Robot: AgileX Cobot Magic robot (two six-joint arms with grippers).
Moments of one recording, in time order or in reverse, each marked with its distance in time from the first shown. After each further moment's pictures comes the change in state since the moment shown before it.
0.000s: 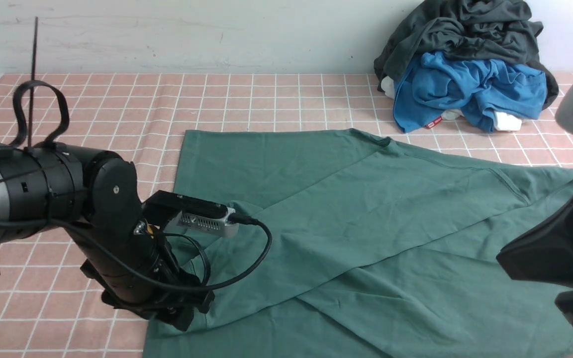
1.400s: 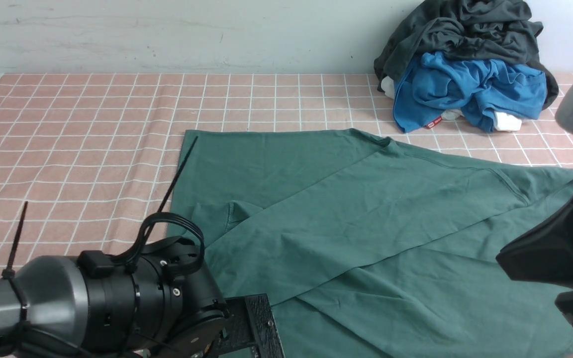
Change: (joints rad) right arm 0.000 0.000 0.000 0.003 0.001 -0.011; left arm -0.427 0.030 0.143 0.463 -0.081 0.151
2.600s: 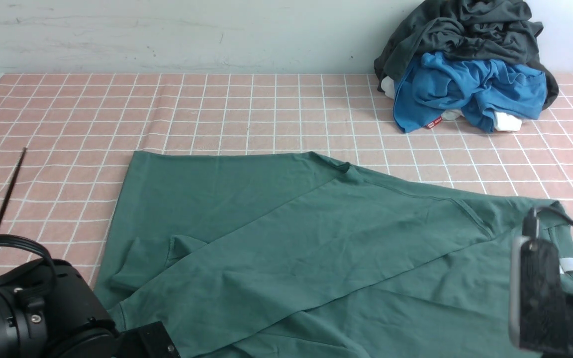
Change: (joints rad) right arm 0.000 0.009 0.457 -0.147 -0.117 -0.449; left arm 0.125 -0.283 0.211 -0.140 0.224 -0.086
